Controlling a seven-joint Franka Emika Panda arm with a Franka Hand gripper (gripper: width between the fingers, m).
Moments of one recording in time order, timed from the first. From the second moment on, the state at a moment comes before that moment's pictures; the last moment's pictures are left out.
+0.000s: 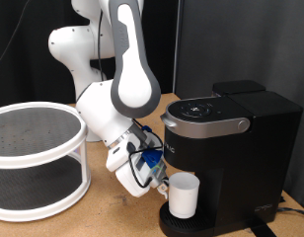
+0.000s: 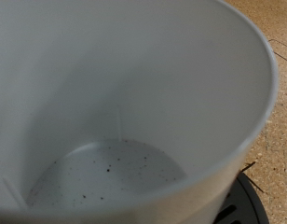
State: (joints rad) arm 0.13 0.22 -0.05 -2.51 1.90 2.56 -1.89
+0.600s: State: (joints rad) arm 0.13 0.26 -0.05 -2.48 1.93 2.56 -1.90
